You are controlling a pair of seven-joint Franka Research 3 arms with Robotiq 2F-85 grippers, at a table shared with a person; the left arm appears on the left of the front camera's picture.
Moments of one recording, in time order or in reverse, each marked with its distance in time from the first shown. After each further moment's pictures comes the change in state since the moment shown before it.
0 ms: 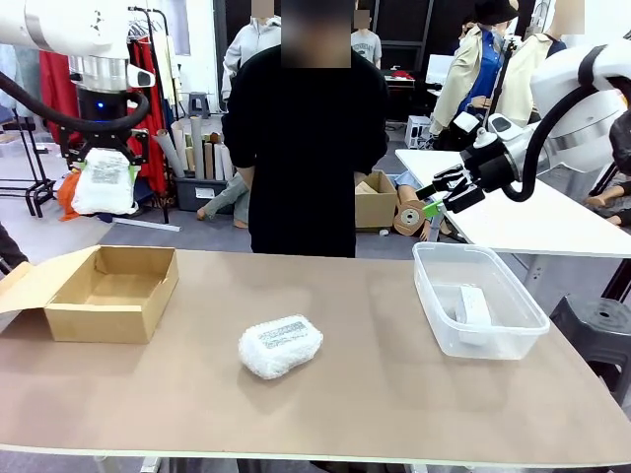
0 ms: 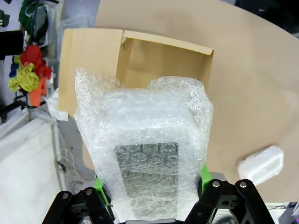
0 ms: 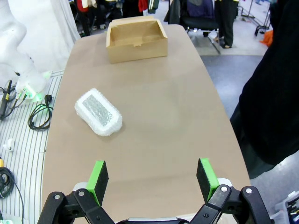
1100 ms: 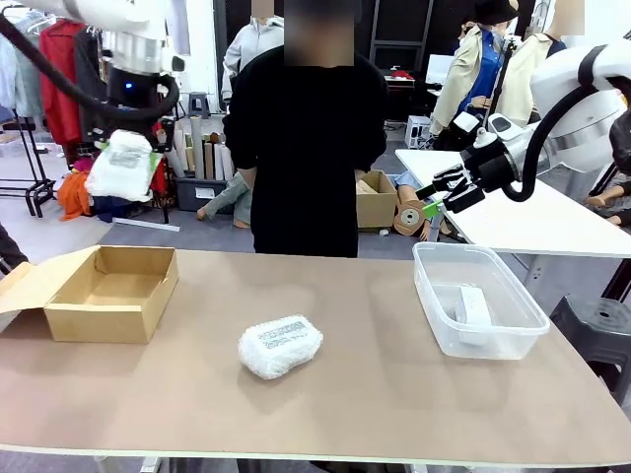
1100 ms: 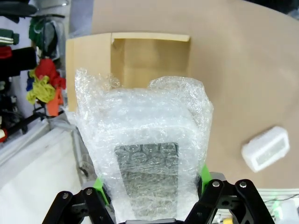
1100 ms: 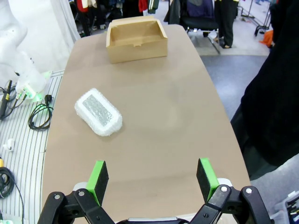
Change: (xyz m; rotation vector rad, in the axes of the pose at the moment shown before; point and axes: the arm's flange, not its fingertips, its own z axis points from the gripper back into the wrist) left arm -0.023 -0.044 0.037 0.077 -0.021 -0.118; right arm 0.000 0.000 0.000 0.000 0.000 0.000
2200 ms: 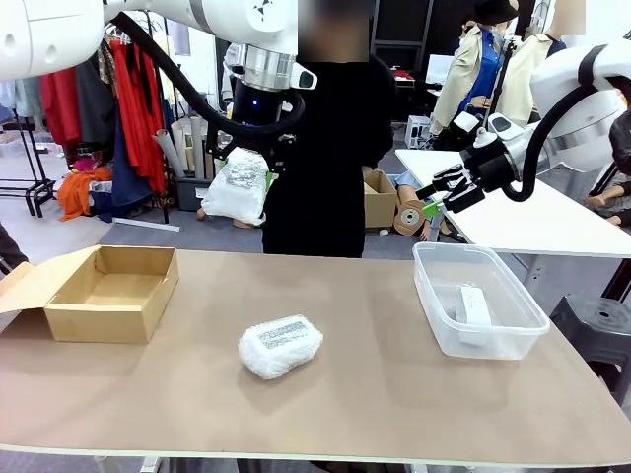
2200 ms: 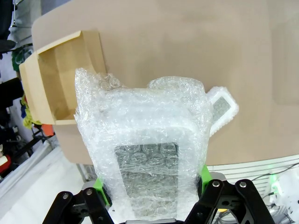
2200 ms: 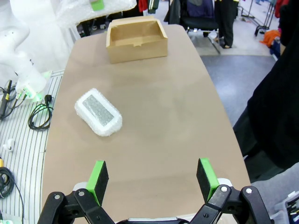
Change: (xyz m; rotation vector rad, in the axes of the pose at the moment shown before) left arm -0.088 -0.206 0.046 -0.031 -0.021 -0.241; right arm 0.000 0.000 0.000 0.000 0.000 0.001
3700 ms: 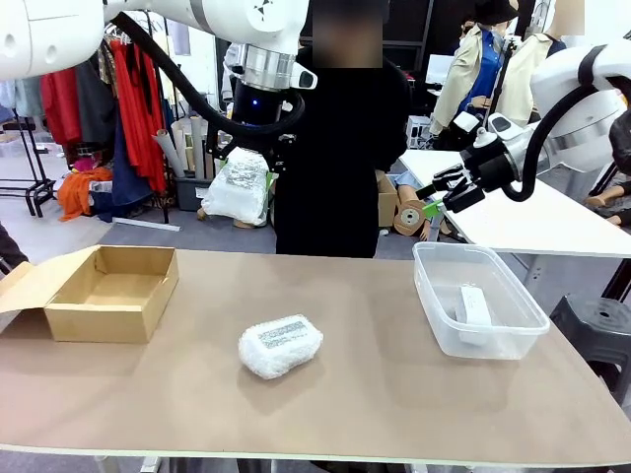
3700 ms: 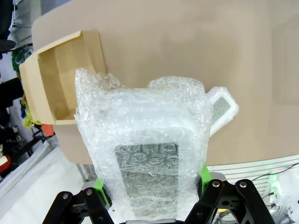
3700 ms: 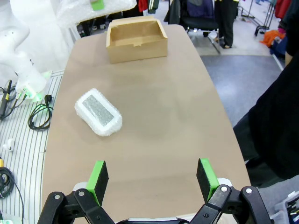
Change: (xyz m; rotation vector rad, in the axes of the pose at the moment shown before) left arm 0.000 0.000 0.001 0.000 -0.001 0.000; right arm 0.000 0.000 0.000 0.000 0.000 0.000
